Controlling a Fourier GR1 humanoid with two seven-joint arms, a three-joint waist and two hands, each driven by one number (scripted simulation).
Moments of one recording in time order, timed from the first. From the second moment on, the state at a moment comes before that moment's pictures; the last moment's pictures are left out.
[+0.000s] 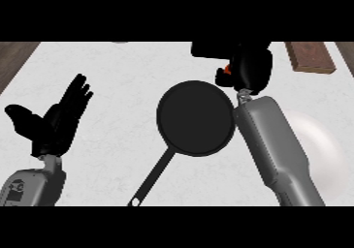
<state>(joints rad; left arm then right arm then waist) -0.20 0.22 -0.02 -1.56 0.17 0.10 0.24 -0.80 -0.01 0.01 -1.04 1.45 -0.17 0.64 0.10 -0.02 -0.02</state>
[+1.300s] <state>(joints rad) -0.22 0.22 0.01 -1.54 0.16 0.11 0.21 -0.88 -0.01 0.41 -0.97 1.35 -0.19 1.20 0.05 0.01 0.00</state>
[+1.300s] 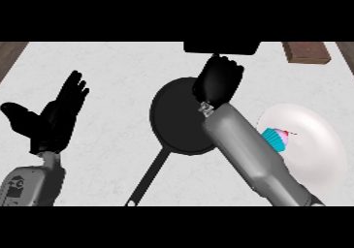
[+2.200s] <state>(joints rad) -0.20 0.22 0.03 -1.54 0.16 0.10 0.22 -0.66 -0.01 0.33 -0.95 1.19 -0.56 1.11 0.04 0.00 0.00</state>
